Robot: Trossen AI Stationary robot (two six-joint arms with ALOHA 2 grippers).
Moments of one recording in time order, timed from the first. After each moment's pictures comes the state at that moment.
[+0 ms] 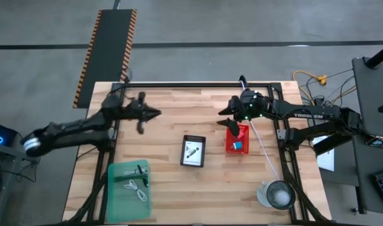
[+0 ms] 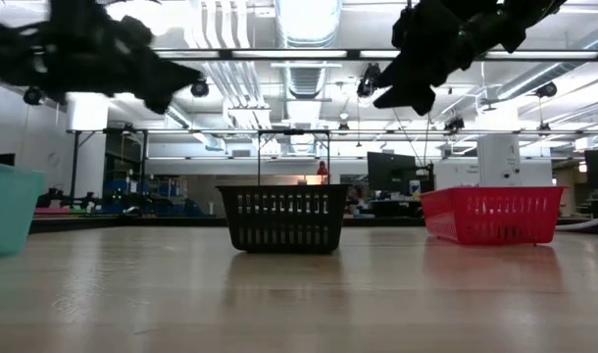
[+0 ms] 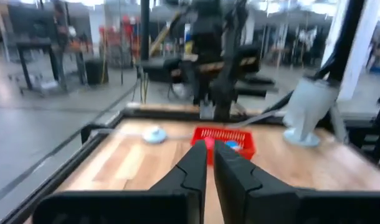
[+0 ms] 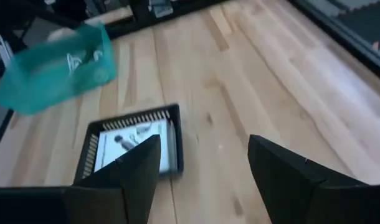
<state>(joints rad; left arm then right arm) 0.57 0.74 0.26 0.53 0.53 -0.02 -0.29 1.16 0.77 -0.14 -0.23 0.18</state>
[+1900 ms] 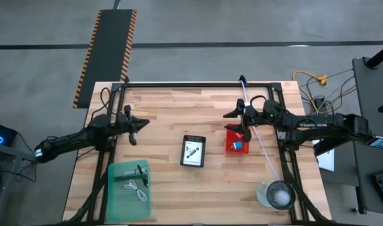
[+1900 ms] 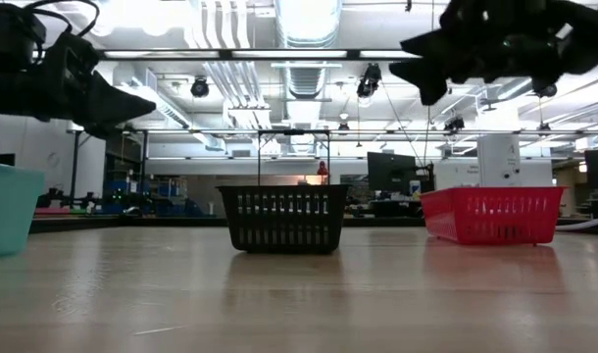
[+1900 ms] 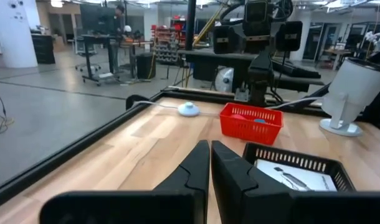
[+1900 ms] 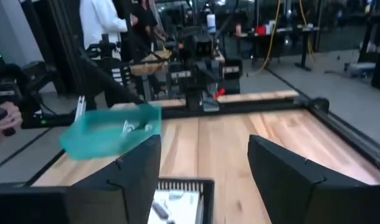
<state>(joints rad) 0.29 0.07 0.01 0.02 0.03 -0.05 -0.29 0.98 0.36 0.59 -0.37 0.12</state>
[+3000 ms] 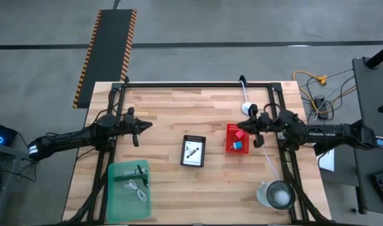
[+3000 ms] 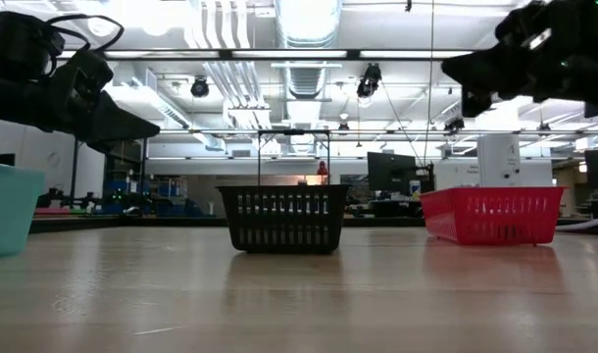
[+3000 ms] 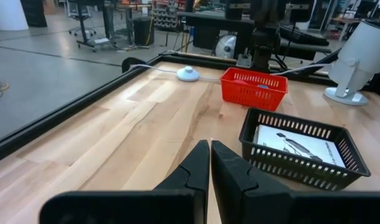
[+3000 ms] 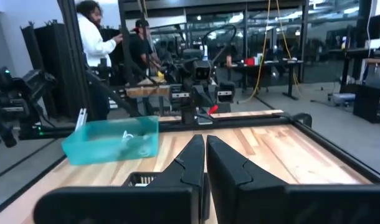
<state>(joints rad) 0.29 0.24 0.01 0.04 0.03 -0.07 -0.29 0.66 0.07 0.71 -0.32 0.14</state>
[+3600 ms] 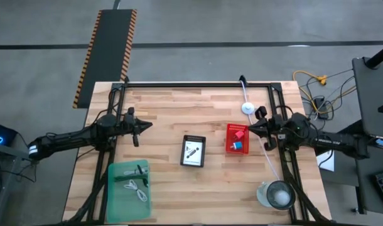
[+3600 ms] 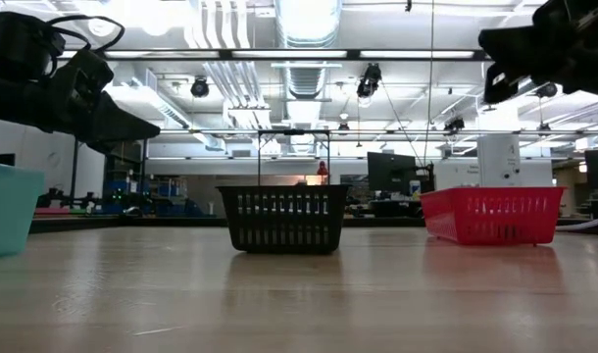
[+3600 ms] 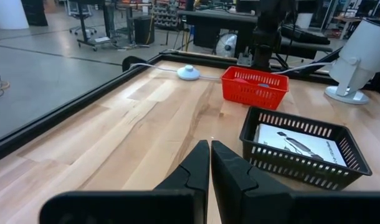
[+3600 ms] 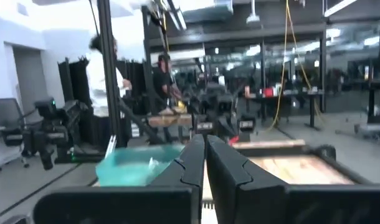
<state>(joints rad) 0.29 0.24 0.01 0.04 0.03 -0.07 -0.28 0.23 0.01 0.49 -0.38 0.21</state>
